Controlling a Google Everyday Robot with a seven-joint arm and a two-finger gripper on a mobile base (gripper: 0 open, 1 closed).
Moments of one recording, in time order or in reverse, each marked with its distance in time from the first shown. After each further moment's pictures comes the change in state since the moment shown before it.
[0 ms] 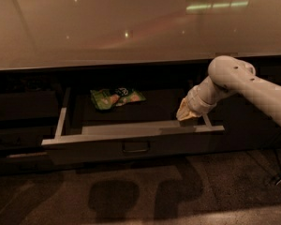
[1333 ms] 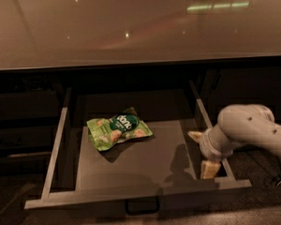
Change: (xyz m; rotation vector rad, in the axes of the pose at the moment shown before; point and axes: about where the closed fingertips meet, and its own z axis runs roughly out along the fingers) arm 0.002 0.156 0.008 -0.055 0.143 0.161
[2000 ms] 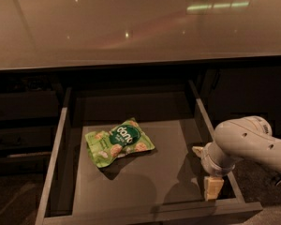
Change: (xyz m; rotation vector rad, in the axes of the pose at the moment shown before) arm 0.010 0.056 0.010 -0.079 0.097 0.069
